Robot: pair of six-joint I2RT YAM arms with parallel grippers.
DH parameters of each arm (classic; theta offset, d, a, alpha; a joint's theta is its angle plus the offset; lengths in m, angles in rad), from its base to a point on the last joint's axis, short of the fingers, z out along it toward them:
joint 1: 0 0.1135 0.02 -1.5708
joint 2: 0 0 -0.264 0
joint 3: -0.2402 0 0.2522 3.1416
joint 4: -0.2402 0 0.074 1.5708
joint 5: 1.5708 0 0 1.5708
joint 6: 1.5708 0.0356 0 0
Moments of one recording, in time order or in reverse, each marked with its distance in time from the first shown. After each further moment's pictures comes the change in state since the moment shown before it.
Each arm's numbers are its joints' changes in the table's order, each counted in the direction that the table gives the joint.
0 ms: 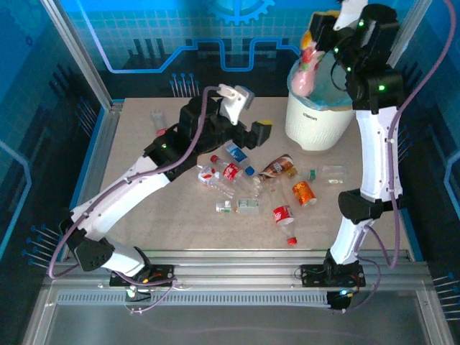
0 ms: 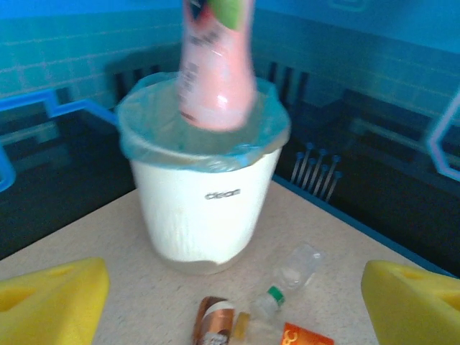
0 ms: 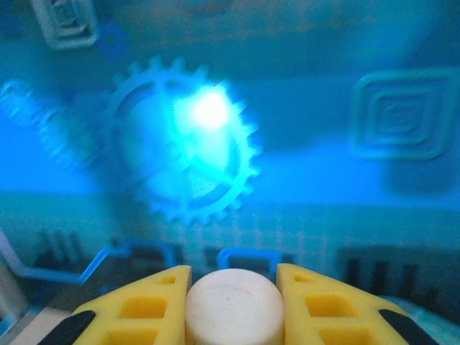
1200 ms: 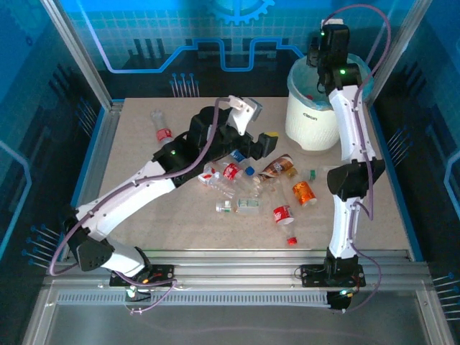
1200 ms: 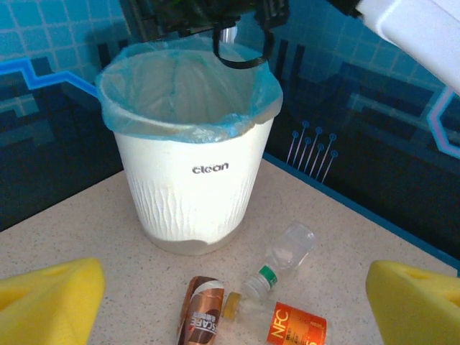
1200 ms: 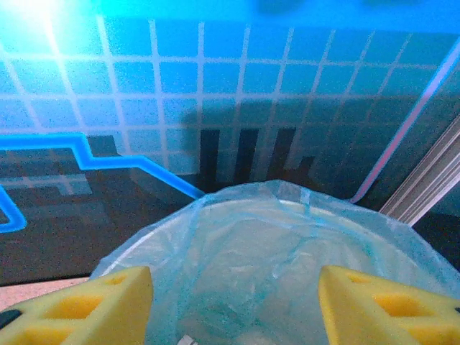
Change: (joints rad) left arm -0.040 -0.025 0.089 0.021 -0.048 -0.028; right arm -0.054 0.277 0.073 -0.042 0.345 -0.076
